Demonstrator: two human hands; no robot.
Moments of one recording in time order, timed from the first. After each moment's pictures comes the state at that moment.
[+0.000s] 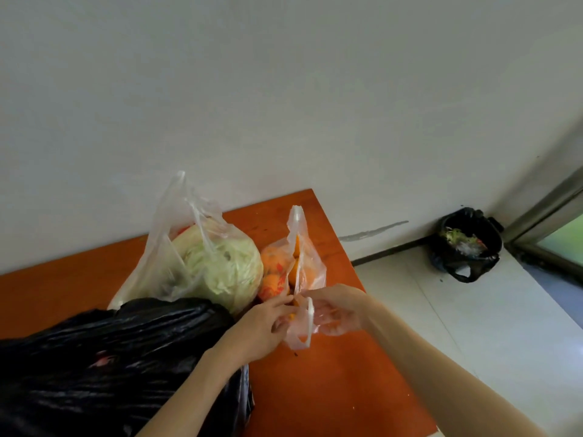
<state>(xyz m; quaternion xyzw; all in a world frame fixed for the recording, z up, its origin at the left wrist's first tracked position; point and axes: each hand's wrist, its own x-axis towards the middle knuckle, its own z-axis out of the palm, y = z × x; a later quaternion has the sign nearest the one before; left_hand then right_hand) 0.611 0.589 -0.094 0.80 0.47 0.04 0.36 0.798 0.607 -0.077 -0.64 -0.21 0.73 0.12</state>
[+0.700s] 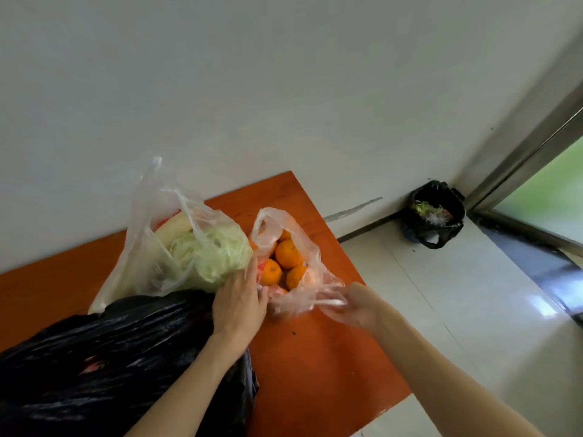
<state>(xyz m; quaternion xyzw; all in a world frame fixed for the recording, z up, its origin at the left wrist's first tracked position) 0.597 0.593 -0.110 0.79 0.60 0.09 0.12 0.805 0.563 -0.104 -0.59 0.10 0.70 0.38</state>
